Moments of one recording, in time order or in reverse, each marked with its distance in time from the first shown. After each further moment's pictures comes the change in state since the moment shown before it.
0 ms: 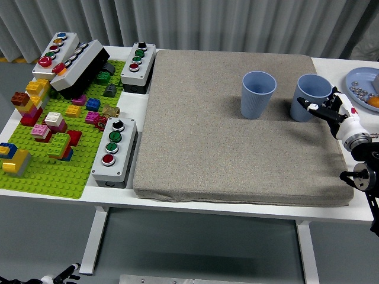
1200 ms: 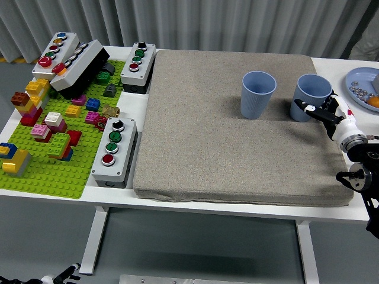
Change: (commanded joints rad) left arm 0.001 0.002 0.004 0.000 0.006 -0.002 0.003; right arm 0.028 0.022 -0.029 -0.058 0.026 0.004 0.014
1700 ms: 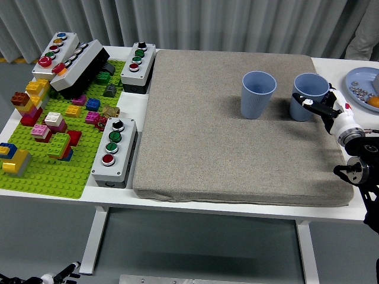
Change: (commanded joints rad) left arm -0.009 0.001 0.003 0.000 -0.002 0.001 -0.002; right arm 0.039 0.008 -0.004 -0.033 0.003 0.000 0.003
